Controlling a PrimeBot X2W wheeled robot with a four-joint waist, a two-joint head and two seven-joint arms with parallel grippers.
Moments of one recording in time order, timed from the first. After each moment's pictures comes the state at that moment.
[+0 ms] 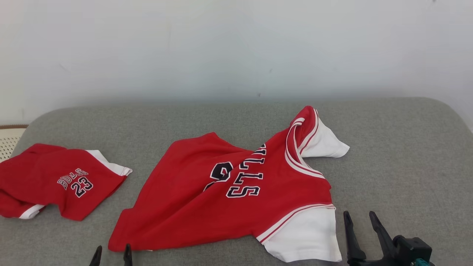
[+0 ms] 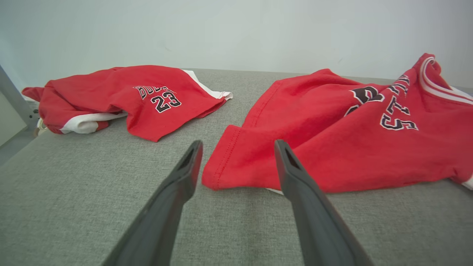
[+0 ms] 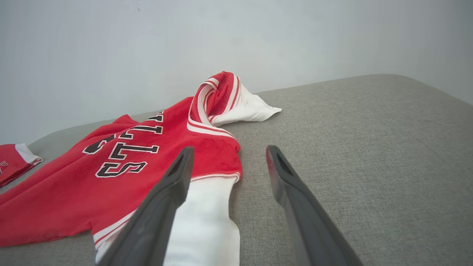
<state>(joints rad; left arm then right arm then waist) -0.04 0.05 0.06 0.27 -0.04 0.02 -0.26 -0.04 -0.09 0.16 0.29 0.21 0.13 -0.26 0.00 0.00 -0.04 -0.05</state>
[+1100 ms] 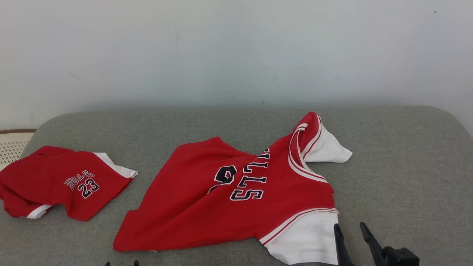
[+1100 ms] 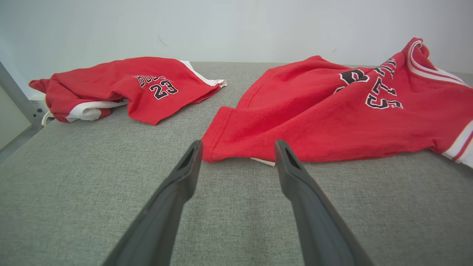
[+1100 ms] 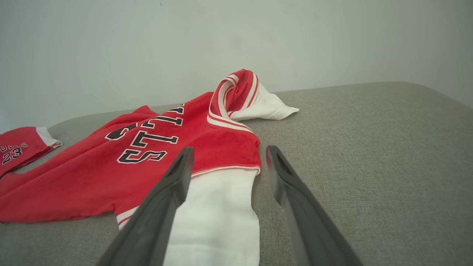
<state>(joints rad) 0.05 0.05 0.00 0.21 -0.03 0.06 -0.26 0.00 -0.08 0.19 0.26 0.15 0.13 -0.26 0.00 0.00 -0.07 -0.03</state>
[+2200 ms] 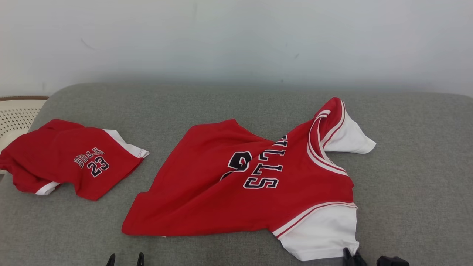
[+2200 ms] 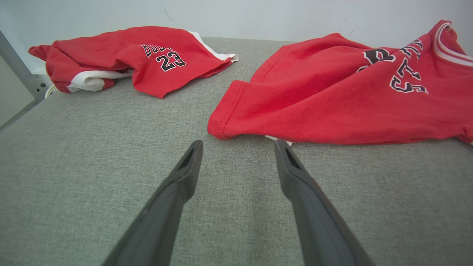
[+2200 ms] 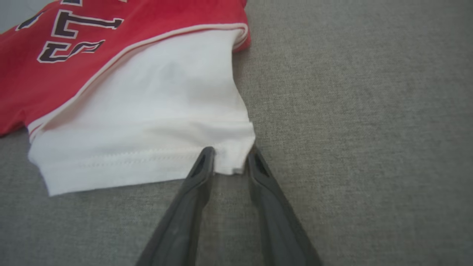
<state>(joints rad) 0.01 0.05 -0.02 0.24 -0.04 0.04 -0.26 -0.11 -0.06 0.14 0.66 0.16 0.13 -0.27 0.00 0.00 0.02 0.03</state>
